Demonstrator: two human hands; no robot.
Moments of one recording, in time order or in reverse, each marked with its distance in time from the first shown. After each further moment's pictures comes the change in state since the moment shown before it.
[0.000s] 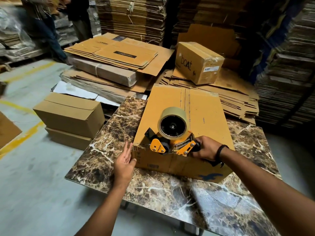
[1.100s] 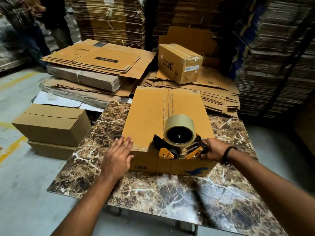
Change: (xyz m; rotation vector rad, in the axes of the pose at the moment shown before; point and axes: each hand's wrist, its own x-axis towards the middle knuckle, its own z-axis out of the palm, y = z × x) left_hand 0.025 0.023 0.020 1.263 -0.158 0.946; right_hand -0.048 0.069 -0.024 -0.147 0.066 0.128
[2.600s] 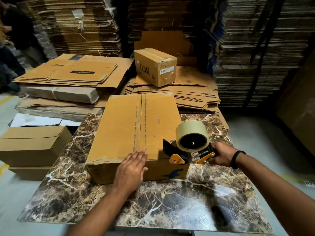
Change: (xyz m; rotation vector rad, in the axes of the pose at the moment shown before) left_hand 0.034 0.134 0.025 -0.070 -0.091 0.224; right_hand -0.042 0.136 -0.006 0.131 0.065 0.093
